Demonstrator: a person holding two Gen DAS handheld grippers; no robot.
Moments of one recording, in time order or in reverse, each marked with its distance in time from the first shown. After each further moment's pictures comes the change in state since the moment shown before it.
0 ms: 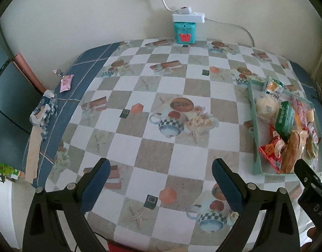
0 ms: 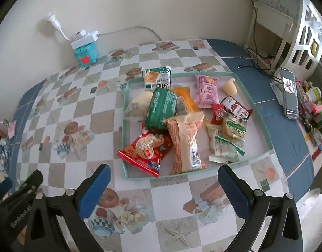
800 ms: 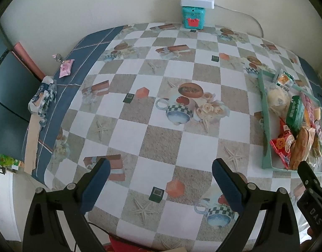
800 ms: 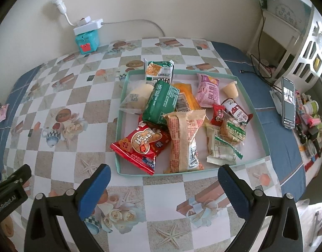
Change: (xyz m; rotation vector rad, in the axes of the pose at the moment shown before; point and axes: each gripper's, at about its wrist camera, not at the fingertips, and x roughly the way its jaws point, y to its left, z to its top) left arm 0.019 0.012 -0.001 -0.025 0.103 0.004; right arm 0.012 0.011 -0.003 -0.080 0.008 -0.066
